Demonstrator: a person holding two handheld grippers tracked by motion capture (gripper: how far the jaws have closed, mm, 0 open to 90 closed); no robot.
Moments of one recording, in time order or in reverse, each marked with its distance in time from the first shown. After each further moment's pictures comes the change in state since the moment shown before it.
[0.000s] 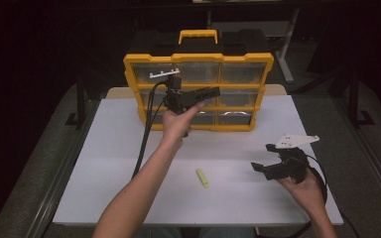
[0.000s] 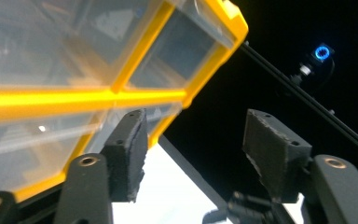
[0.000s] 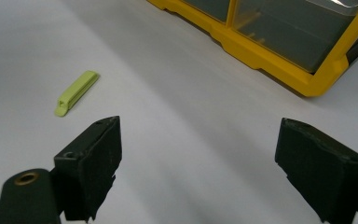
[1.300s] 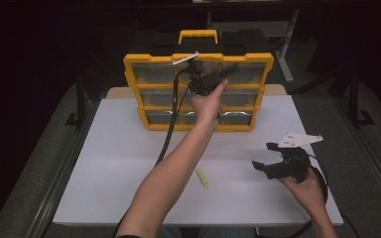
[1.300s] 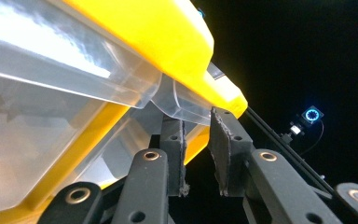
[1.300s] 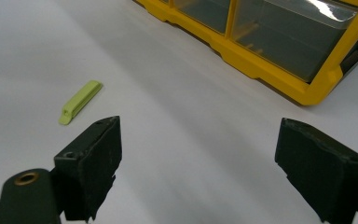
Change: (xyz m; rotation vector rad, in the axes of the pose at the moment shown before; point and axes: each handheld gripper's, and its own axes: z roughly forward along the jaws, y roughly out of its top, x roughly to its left) left arm -0.013 0.019 0.066 -0.179 -0.011 -0.125; right arm -0.002 0.001 -0.004 -0.041 0.012 0.000
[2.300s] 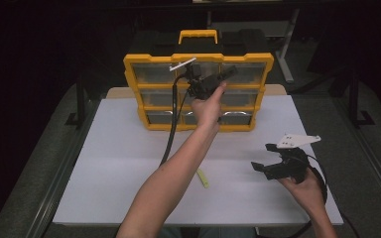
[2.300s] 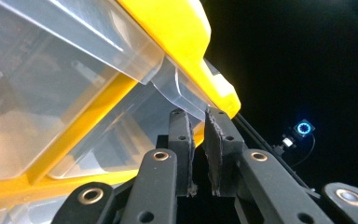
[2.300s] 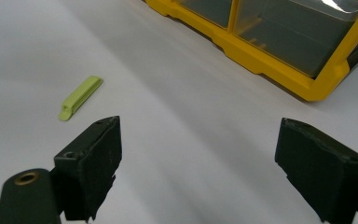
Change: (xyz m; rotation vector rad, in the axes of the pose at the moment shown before) left arm -0.001 -0.010 -0.009 -0.044 -0.018 -0.056; right arm 0.000 -0.002 0.003 0.018 0.004 0.002
